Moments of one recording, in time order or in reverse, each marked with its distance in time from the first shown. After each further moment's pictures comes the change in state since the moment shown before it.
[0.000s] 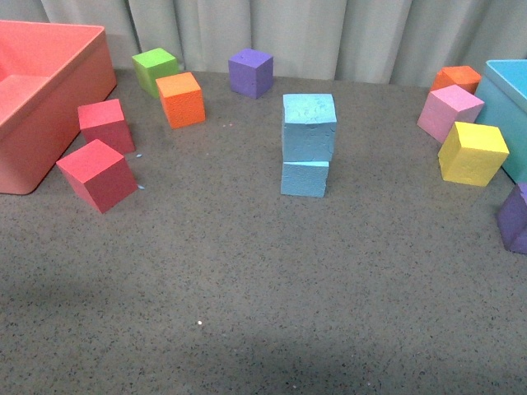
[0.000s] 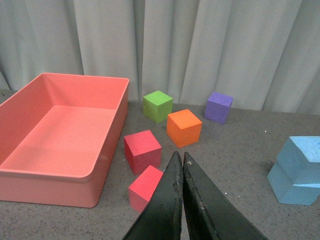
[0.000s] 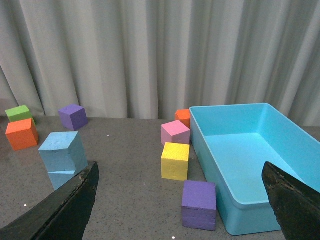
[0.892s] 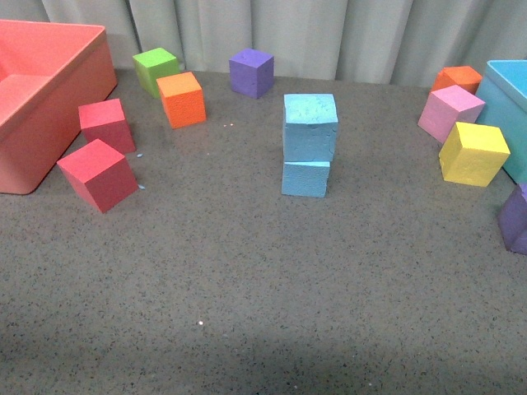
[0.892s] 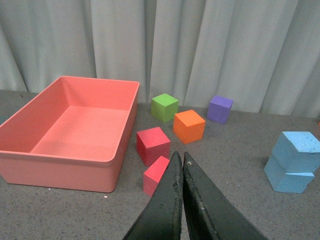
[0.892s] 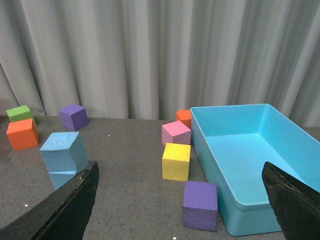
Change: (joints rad) left arm 0.130 -0.648 -0.099 -0.525 0.124 0.001; right arm 0.000 0.000 0.000 0.000 0.000 0.000
